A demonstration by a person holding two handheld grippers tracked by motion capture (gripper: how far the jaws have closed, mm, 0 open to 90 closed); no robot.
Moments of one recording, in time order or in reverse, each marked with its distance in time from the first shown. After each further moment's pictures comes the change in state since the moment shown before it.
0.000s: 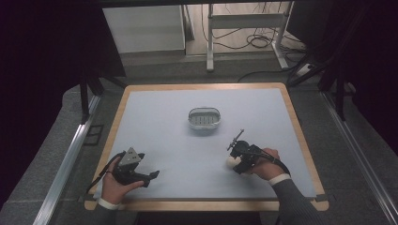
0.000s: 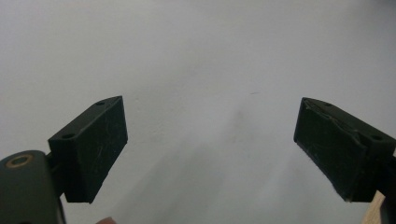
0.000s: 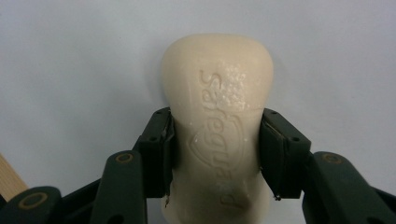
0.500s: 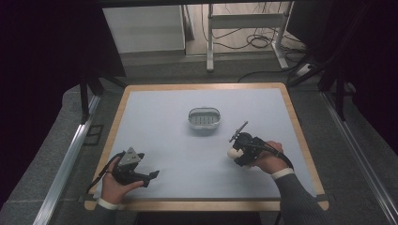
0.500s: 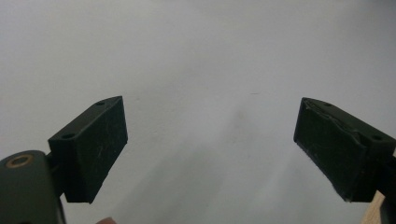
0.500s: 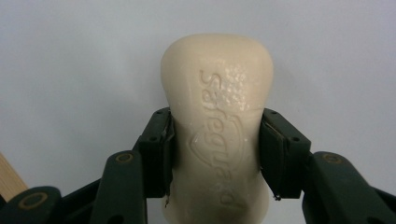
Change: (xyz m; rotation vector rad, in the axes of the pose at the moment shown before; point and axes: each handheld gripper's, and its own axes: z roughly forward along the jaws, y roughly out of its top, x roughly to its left) left arm 0.000 0.000 -0.001 0.004 0.002 0.004; right arm -0.013 0.008 -0.022 -0.057 -0.023 0.011
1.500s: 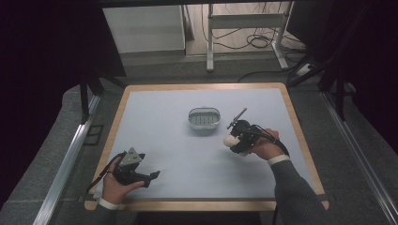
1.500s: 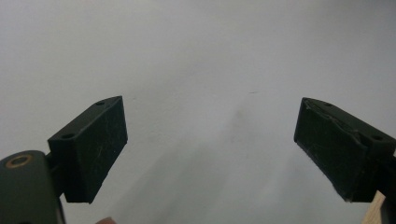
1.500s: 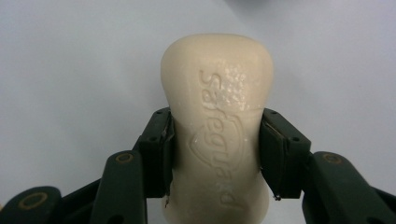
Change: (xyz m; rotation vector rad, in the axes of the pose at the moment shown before) left arm -0.001 0.000 0.002 0.005 -0.005 0.001; right arm -0.025 0.028 -0.005 -0.056 0.011 0.001
